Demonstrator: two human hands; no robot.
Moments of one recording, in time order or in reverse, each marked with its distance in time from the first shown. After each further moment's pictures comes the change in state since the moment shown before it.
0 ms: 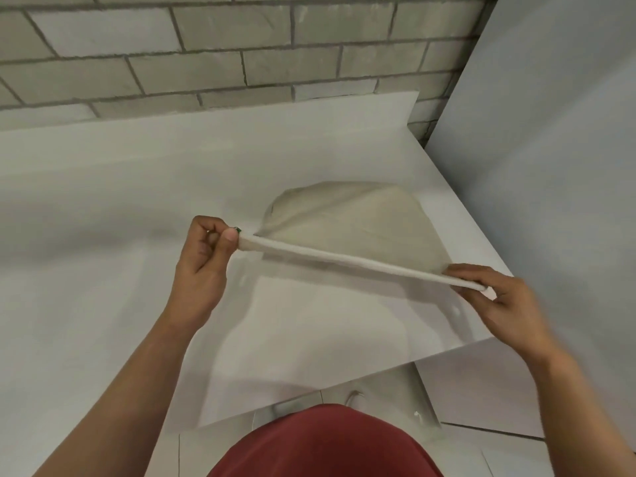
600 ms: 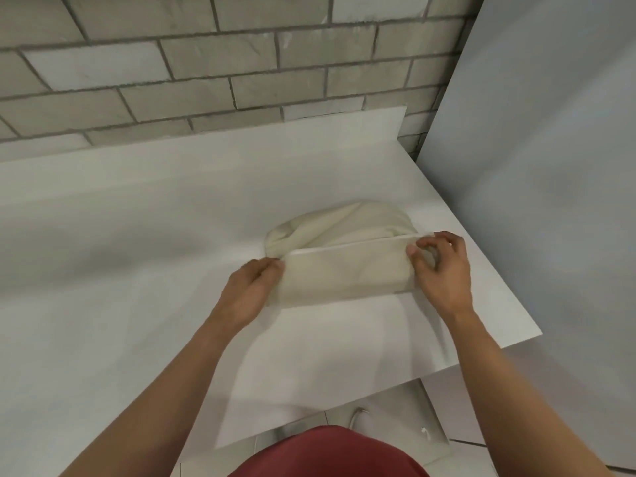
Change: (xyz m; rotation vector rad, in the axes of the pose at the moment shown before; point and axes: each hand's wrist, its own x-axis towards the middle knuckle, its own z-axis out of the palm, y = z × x) left_hand 0.022 -0.031 0.054 0.437 -0.250 -0.385; right_hand 0.083 0.021 0.069 0.010 0.279 0.203
